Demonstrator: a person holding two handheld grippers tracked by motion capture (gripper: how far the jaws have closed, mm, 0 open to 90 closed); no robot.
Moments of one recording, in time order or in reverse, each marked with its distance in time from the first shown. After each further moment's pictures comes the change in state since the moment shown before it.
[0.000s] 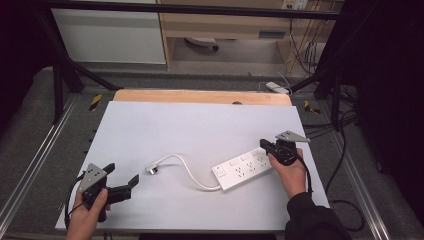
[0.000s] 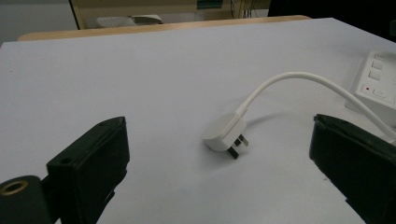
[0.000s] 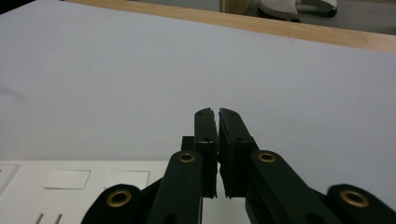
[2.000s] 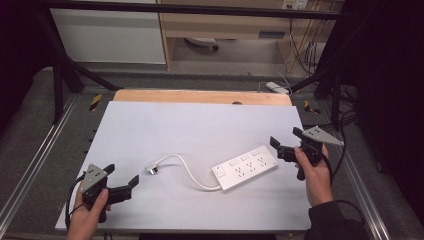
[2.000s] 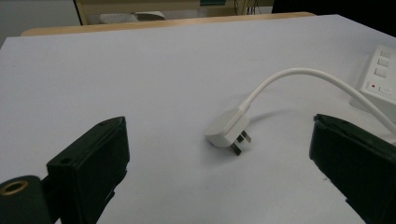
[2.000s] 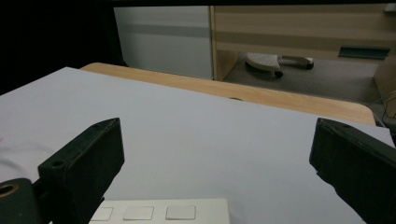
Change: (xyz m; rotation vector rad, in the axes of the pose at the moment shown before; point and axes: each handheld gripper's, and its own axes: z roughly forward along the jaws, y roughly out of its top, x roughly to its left) left arm -0.001 -0.002 0.001 0.011 0.013 -0.003; right arm -0.010 0.029 -0.071 -0.216 -0.023 0.008
